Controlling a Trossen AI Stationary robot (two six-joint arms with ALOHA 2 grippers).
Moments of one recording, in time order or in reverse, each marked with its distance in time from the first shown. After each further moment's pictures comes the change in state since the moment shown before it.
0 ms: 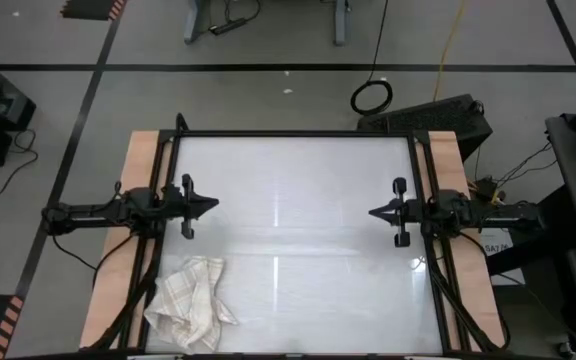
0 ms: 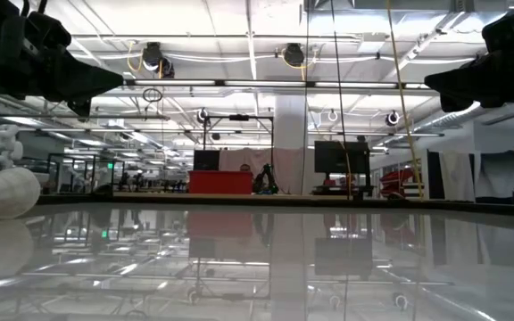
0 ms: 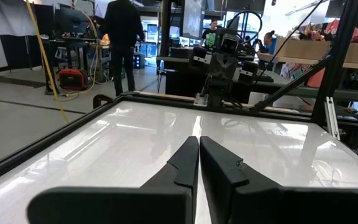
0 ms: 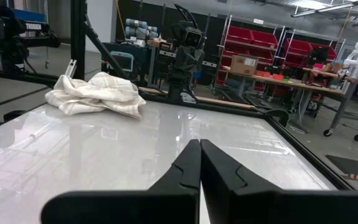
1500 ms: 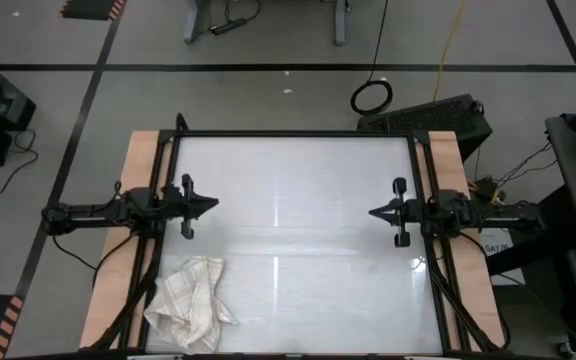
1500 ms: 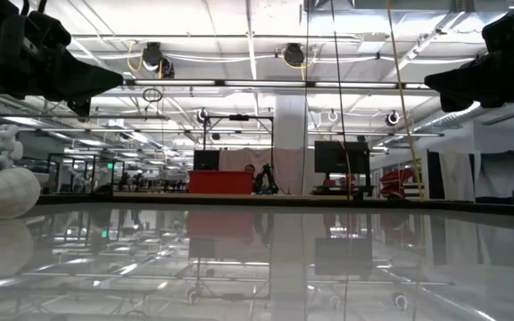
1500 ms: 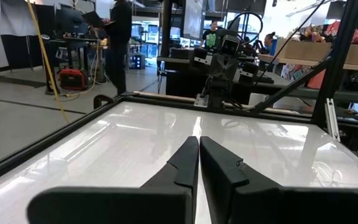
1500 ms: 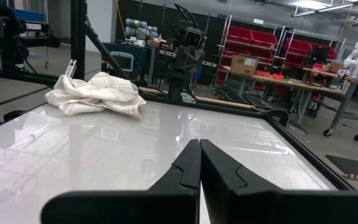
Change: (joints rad) left arm 0.000 0.000 0.000 0.015 -0.006 0.002; right arm 0.000 0.000 0.000 0.000 0.000 0.000
